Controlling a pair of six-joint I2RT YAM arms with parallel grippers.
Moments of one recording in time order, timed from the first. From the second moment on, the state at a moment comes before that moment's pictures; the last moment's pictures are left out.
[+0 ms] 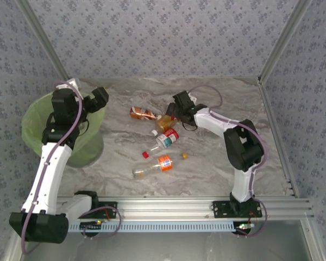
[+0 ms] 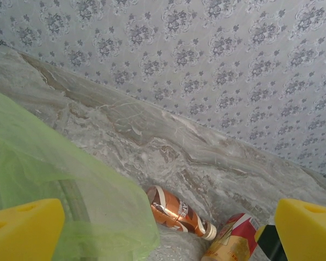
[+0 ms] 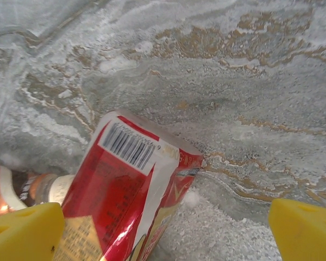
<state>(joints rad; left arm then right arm) -0.09 1.04 1.14 -0.46 0.07 -0.50 0.55 1.93 1.38 -0.37 0.20 0.82</state>
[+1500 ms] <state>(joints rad) -0.09 1.06 1.09 -0.48 0.11 -0.46 0.43 1.90 1.26 -0.14 0.17 0.74</state>
